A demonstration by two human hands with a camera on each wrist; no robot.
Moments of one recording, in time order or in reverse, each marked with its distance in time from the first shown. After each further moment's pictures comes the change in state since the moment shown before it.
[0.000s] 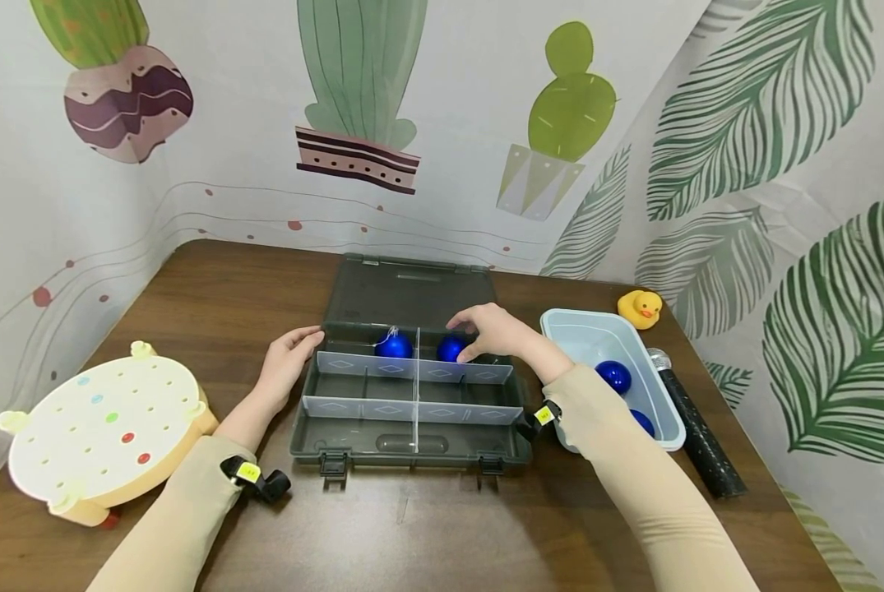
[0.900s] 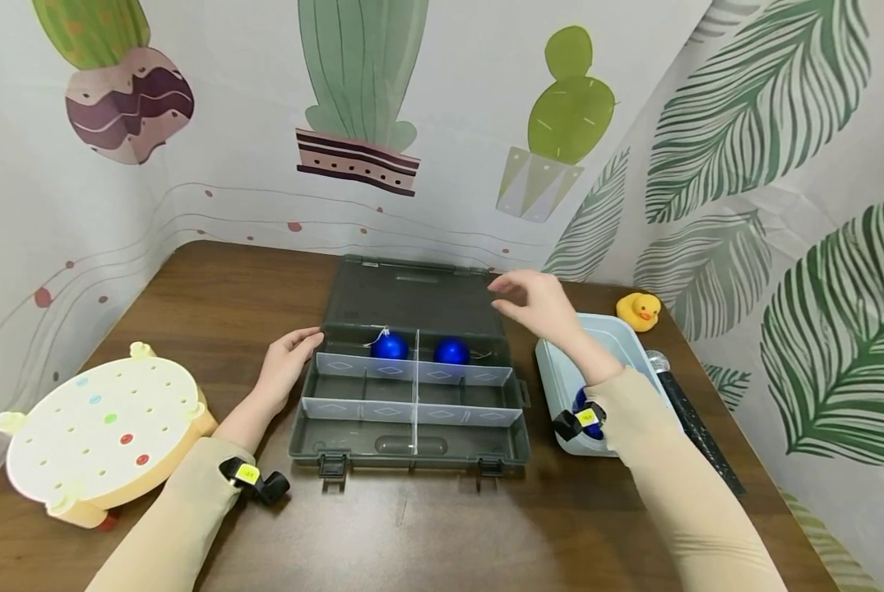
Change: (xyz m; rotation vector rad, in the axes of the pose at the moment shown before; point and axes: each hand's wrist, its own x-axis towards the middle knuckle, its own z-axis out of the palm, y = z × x) left_hand -0.002 0.001 0.000 0.009 -0.001 0.010; right_hand -0.044 0.009 -0.038 0.010 0.543 -0.079
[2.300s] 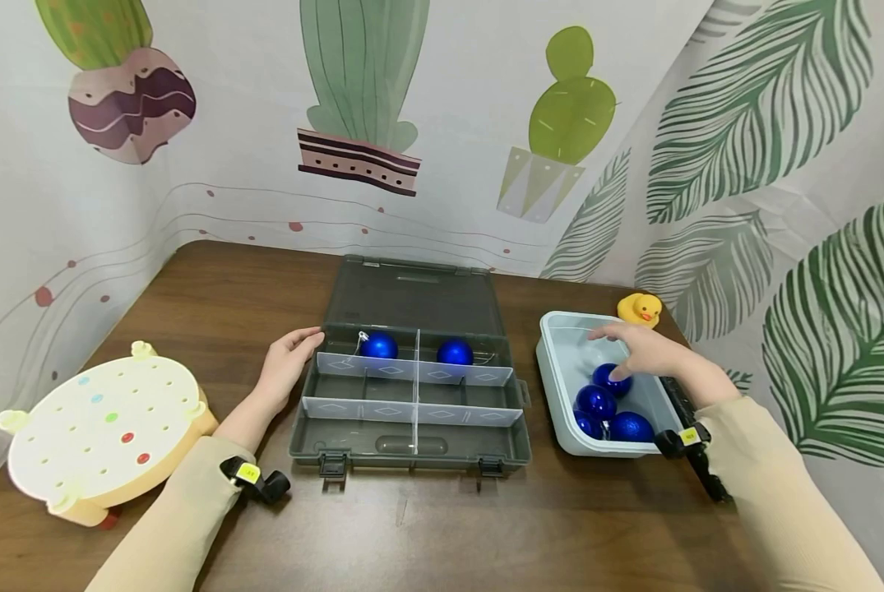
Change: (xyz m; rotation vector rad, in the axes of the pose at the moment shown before) left_hand -0.001 0.001 0.000 -0.015 -0.002 -0.007; right_hand -0.089 0.116 -0.066 -0.069 -0.519 0.166
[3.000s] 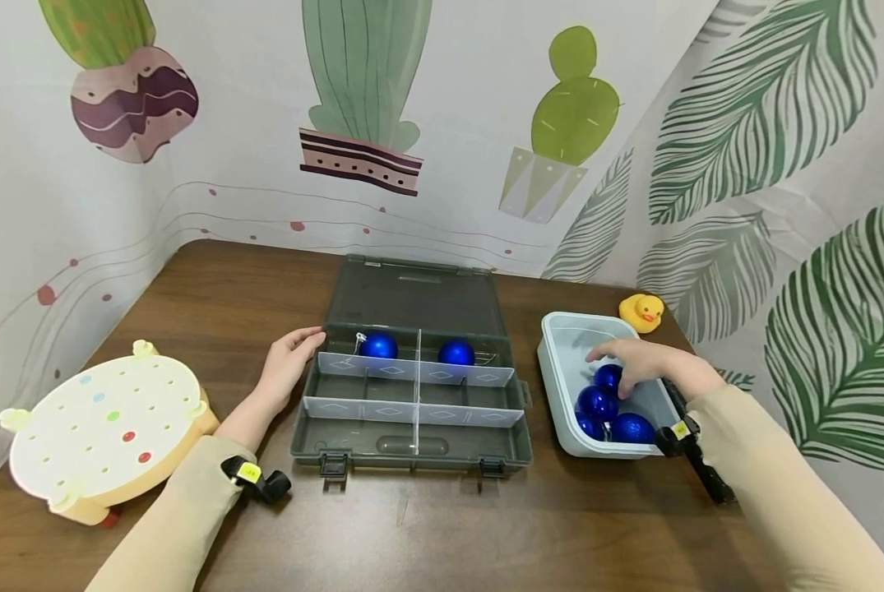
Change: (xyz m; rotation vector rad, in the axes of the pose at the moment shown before) left_hand -0.002 0.003 0.002 0.007 0.017 -0.009; right_hand 0.010 0.002 0.003 -0.063 -0.284 0.053
